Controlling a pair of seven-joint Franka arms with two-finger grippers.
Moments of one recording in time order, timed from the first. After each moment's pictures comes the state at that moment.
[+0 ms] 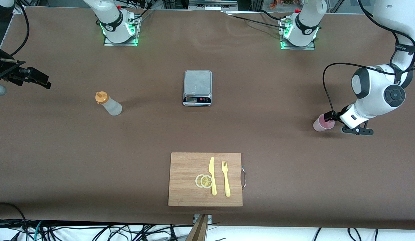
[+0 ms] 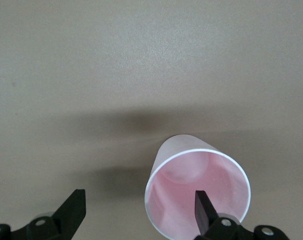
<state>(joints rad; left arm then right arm) 0.10 0.35 0.05 -2.14 0.00 2.41 0.23 -0.05 0.00 0.01 -1.66 -0.01 1.64 0.06</state>
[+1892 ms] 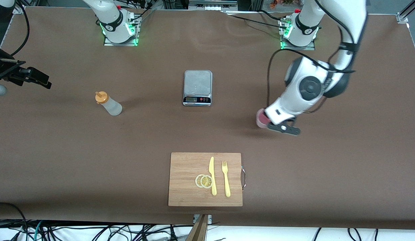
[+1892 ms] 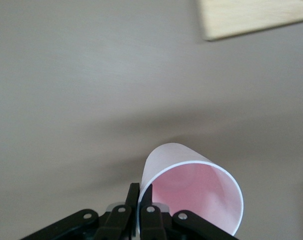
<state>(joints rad) -0.43 0.36 0.00 -1.89 -0.11 2.19 -0.19 -0.05 0.00 0.01 -1.66 -0.01 1.64 0.06</state>
